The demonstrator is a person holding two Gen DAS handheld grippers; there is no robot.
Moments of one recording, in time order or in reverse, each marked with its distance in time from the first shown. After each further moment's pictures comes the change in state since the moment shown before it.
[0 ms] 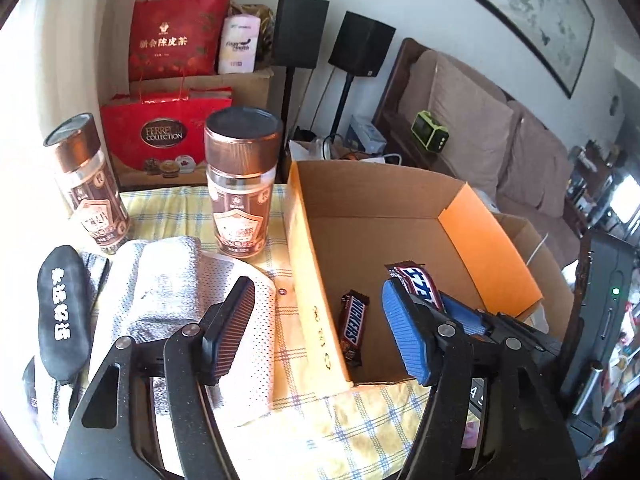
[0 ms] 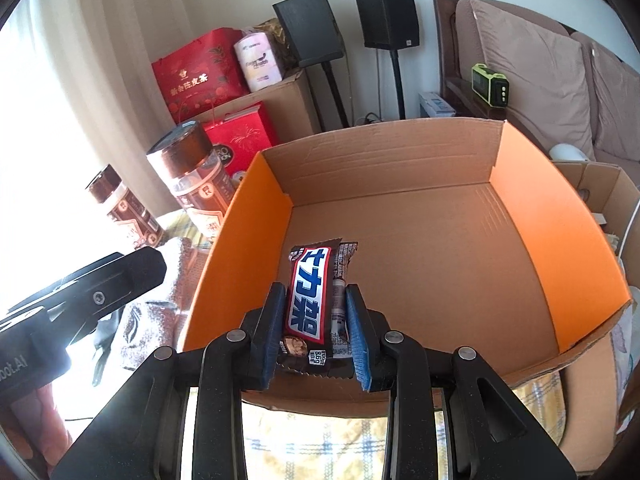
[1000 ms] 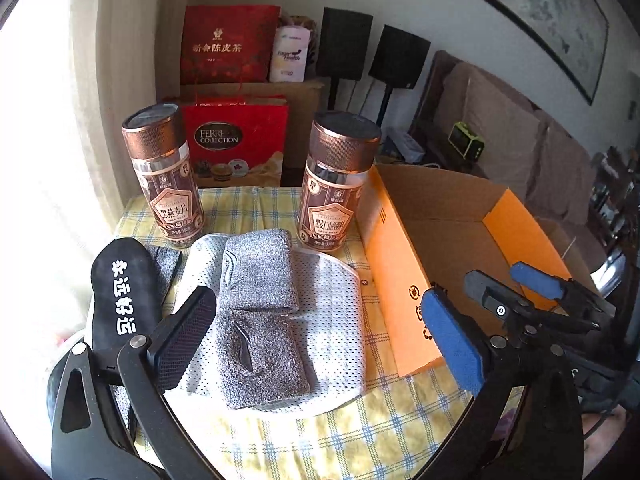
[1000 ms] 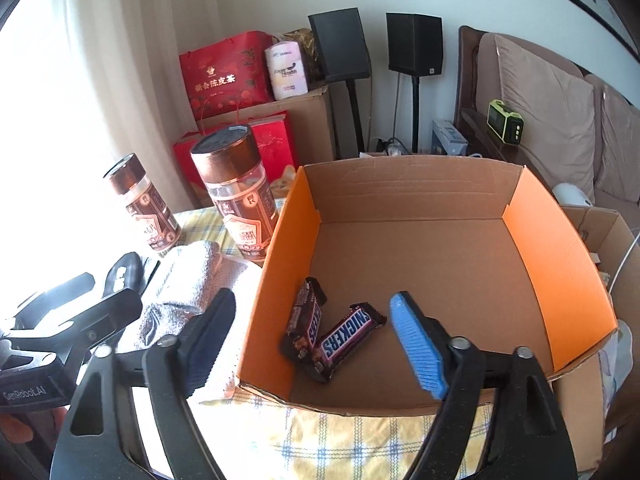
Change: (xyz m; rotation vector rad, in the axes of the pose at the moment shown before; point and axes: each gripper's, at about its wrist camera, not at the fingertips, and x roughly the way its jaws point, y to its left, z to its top) left arm -0.029 0.062 -0.022 -0.007 -0.054 0.107; right arm -0.013 0.050 0.005 -0.121 -0.053 -0.048
